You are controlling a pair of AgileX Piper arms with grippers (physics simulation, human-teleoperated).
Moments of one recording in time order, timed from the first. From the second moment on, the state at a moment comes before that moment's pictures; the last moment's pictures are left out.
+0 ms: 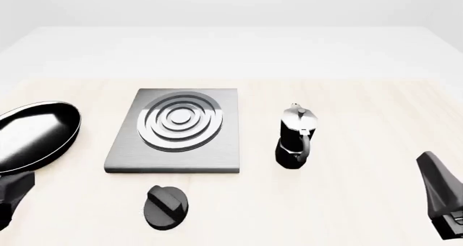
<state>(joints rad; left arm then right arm) 0.02 0.32 -0.54 0.84 0.13 0.13 0.00 -0.13 0.09 0.00</state>
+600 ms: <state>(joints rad) 0.35 0.65 -0.49 0.55 0.26 0.15 0.01 -0.12 0.08 -0.01</state>
